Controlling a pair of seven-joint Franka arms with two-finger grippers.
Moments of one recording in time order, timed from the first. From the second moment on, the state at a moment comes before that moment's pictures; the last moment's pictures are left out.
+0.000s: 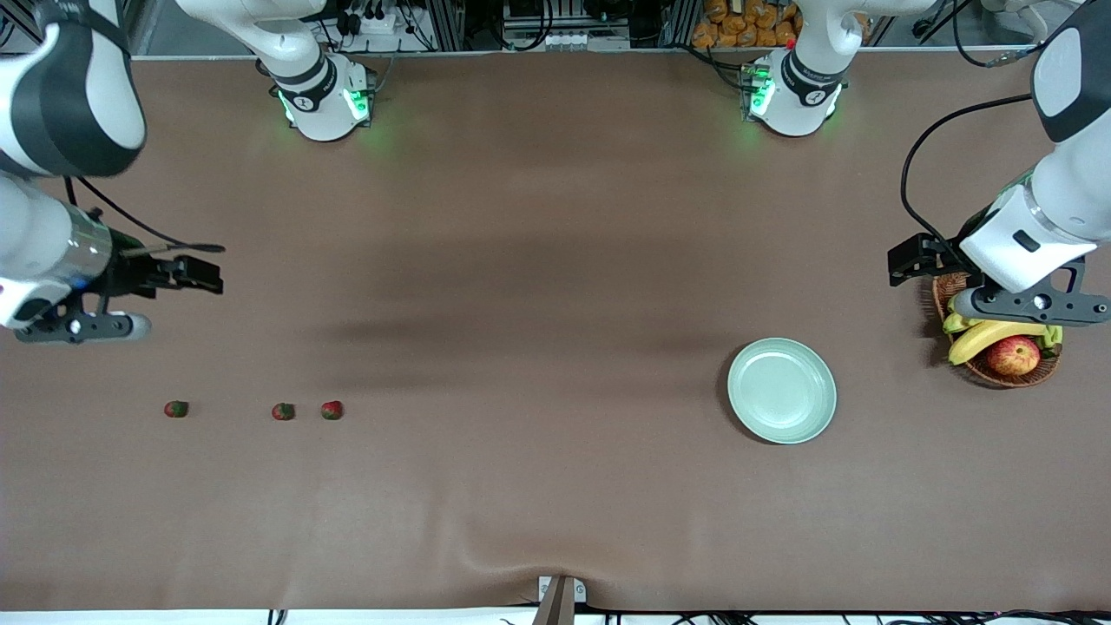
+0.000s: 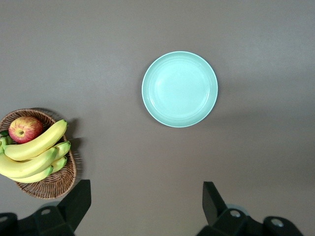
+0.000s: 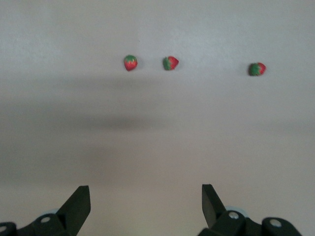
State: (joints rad) left arm -0.15 0.15 0.03 -1.51 0.02 1.63 0.00; right arm 0.06 0.20 -0.02 -1.58 0.03 1.65 -0.01
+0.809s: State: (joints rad) left arm -0.14 0.15 0.04 -1.51 0.02 1.63 0.00; right arm 0.08 0.53 -0.02 -1.58 0.04 2.08 0.05
